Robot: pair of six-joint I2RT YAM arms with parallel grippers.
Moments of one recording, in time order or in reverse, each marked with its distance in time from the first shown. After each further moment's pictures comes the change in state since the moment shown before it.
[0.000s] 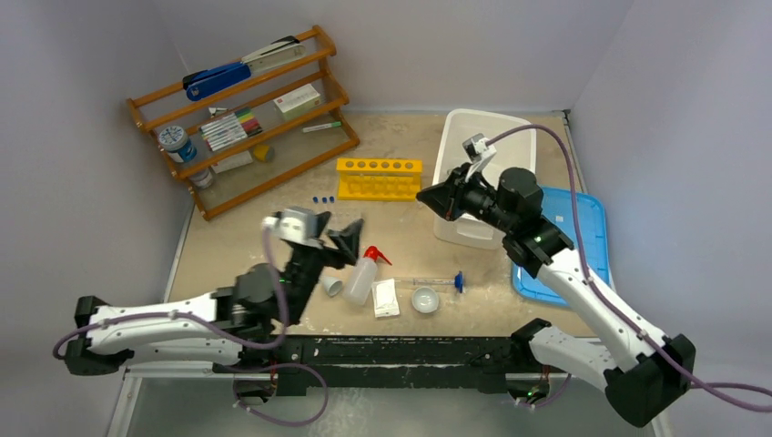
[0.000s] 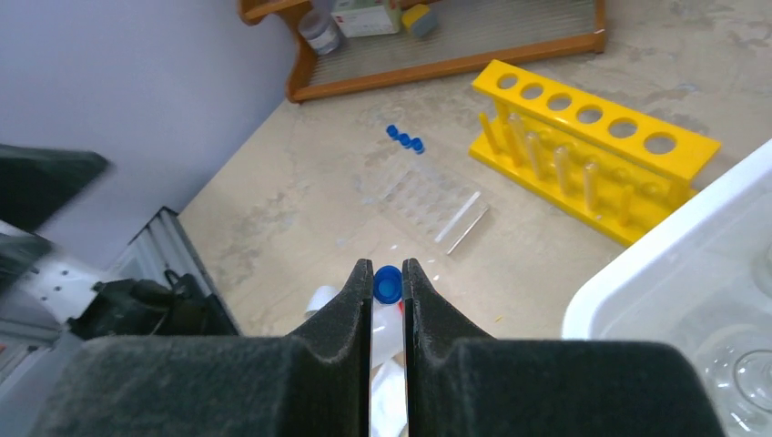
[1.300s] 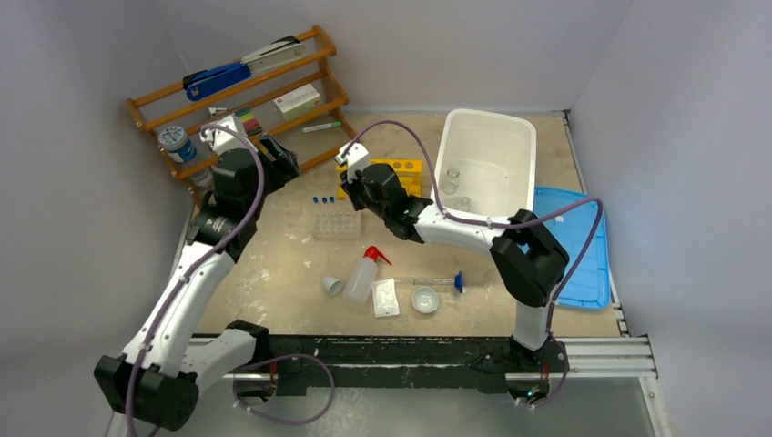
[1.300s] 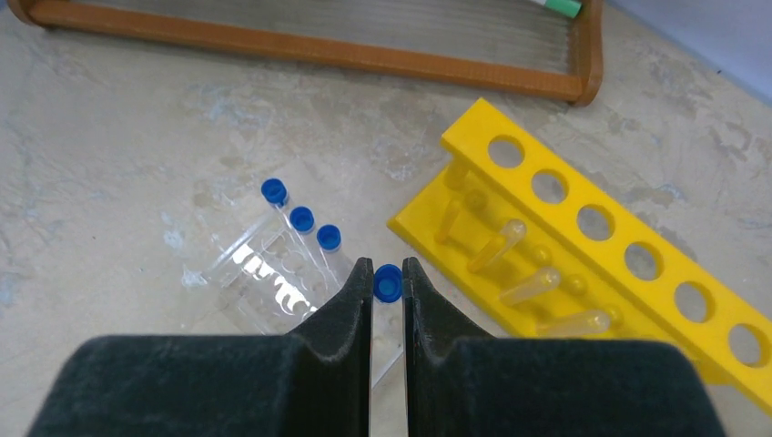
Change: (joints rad) left arm 1.050 0.162 0.354 -0.660 0.583 -0.554; right arm 0.365 0.880 0.410 0.311 0.566 -0.394
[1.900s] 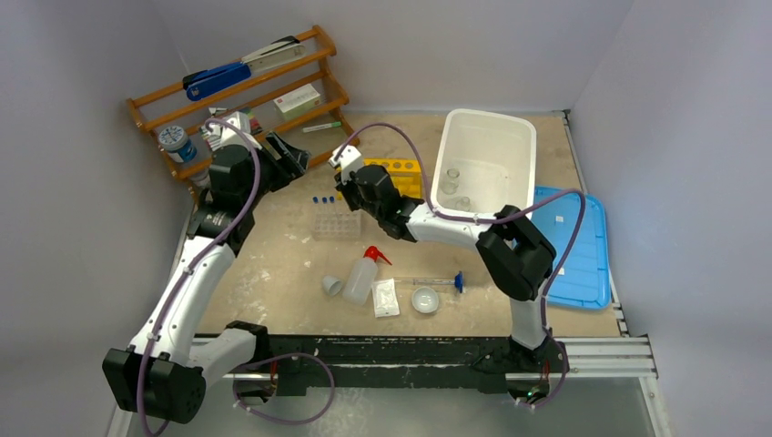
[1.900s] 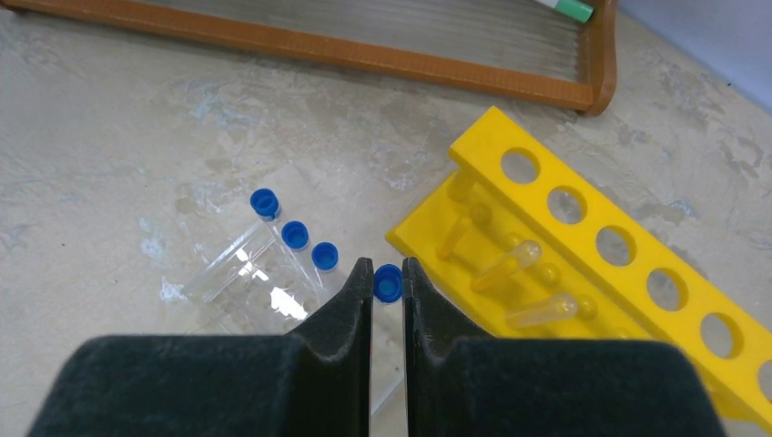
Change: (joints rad) left arm 0.161 0.066 -0.056 0.147 0.434 -0.080; right arm 0.008 0.087 0.041 0.035 0.002 -0.038
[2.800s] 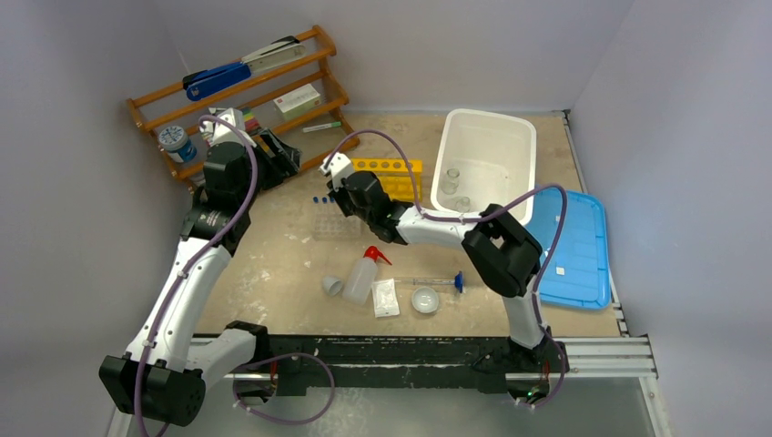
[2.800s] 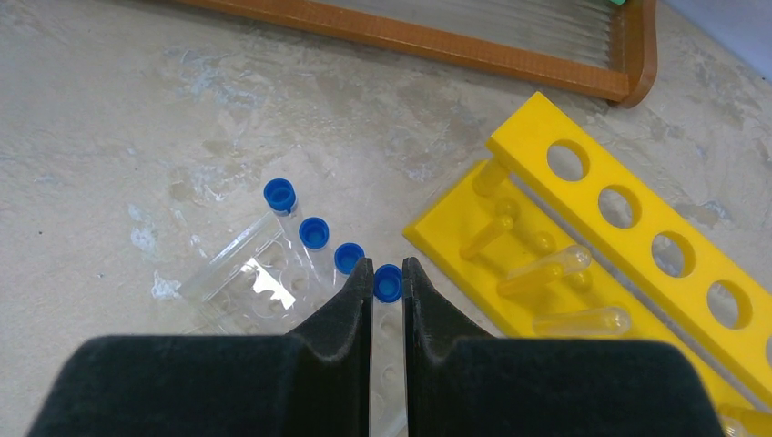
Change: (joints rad) left arm 0.000 -0.014 0.063 -0.085 -0.092 0.076; right arm 0.030 0.083 0.040 -0.001 0.024 -0.026
